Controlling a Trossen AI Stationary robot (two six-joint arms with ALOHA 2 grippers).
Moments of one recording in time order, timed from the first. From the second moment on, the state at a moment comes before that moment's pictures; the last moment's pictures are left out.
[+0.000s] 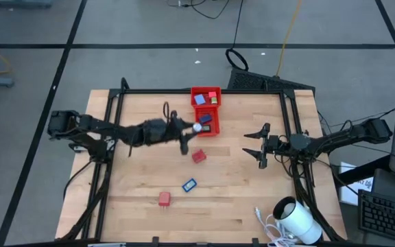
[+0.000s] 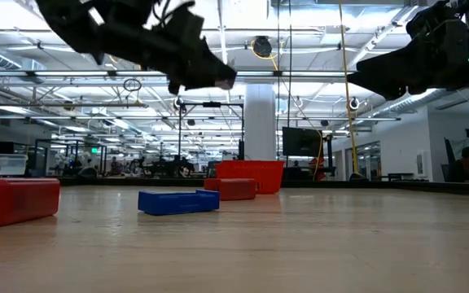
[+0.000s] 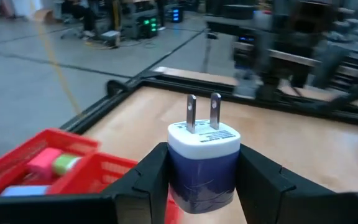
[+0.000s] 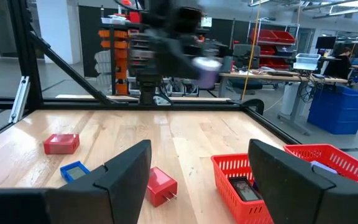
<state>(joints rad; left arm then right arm) 0.08 1.48 0.69 0.61 -0.20 -0.08 0.14 0.69 0.02 0.74 0.29 -0.07</state>
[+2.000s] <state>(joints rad) 0.54 1.95 1.12 0.27 -0.16 -0.42 0.14 0.69 0.02 0.74 0.29 -0.07</state>
